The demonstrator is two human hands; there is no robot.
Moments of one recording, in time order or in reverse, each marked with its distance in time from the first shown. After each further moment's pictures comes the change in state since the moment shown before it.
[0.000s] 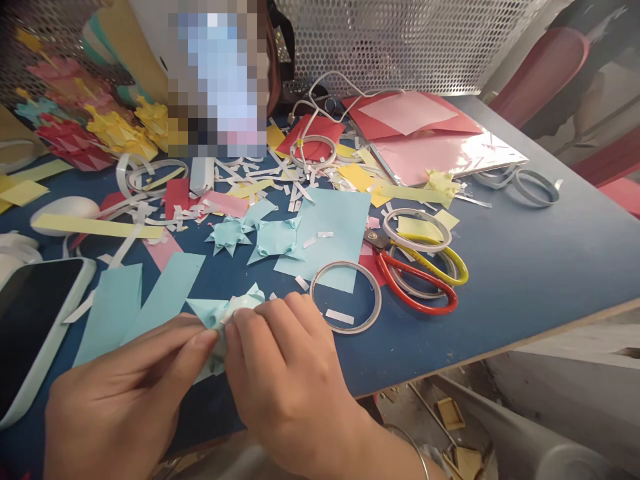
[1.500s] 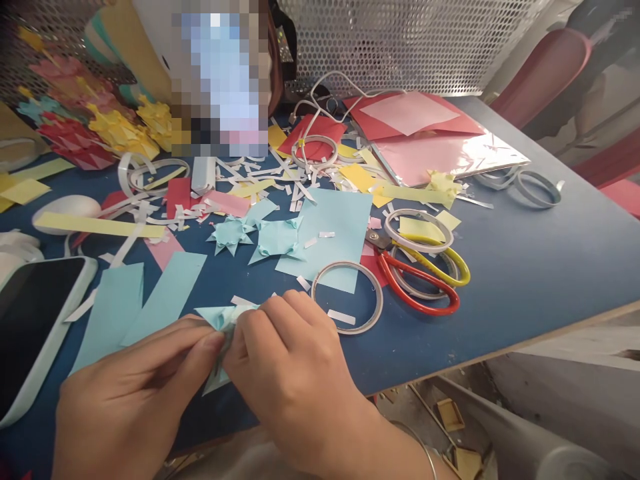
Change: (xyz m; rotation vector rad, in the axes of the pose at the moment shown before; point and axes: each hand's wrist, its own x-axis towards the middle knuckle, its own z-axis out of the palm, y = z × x) left_hand 0.004 -0.004 0.003 -0.025 0.009 0.069; right_hand 0.004 0.002 -0.006 0.002 -0.097 0.042
